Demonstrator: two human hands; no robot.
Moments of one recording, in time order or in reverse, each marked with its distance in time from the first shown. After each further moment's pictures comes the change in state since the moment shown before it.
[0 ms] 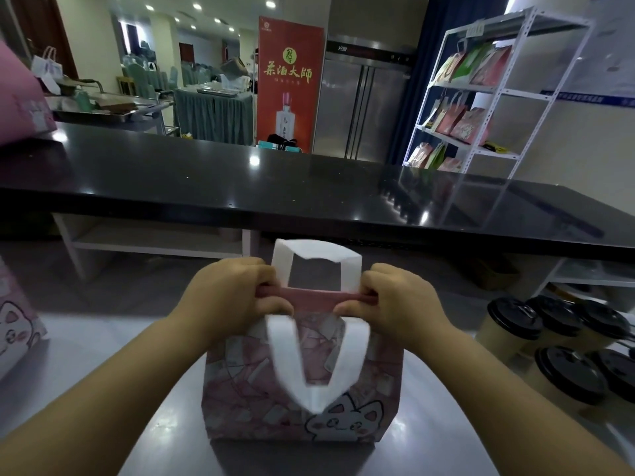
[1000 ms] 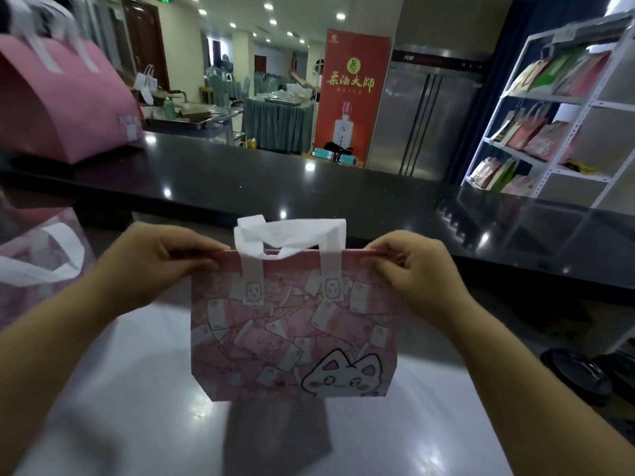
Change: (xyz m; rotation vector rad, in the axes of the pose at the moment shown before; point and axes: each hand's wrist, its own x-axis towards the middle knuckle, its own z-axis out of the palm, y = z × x) left_hand -0.030 -0.026 -0.104 -0.186 0.123 -0.219; right_hand 0.055 -0.008 -0.040 0.562 0.095 -0.114
